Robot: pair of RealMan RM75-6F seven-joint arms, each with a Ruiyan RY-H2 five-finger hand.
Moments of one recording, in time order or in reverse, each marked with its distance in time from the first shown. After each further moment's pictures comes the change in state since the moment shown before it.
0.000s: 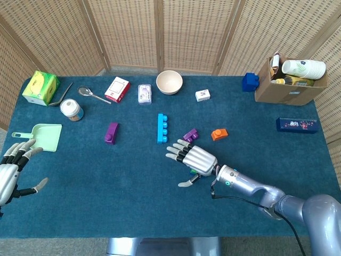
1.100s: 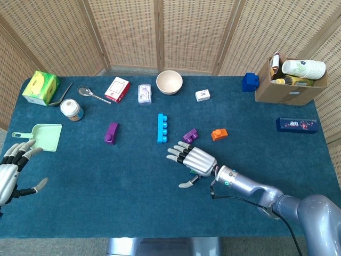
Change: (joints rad) left arm 0.001 -0.006 -0.001 0.014 0.000 -0.005 -0.013; right arm 0.003 -0.031 -0.020 0.049 -0.004 -0.027 0.038
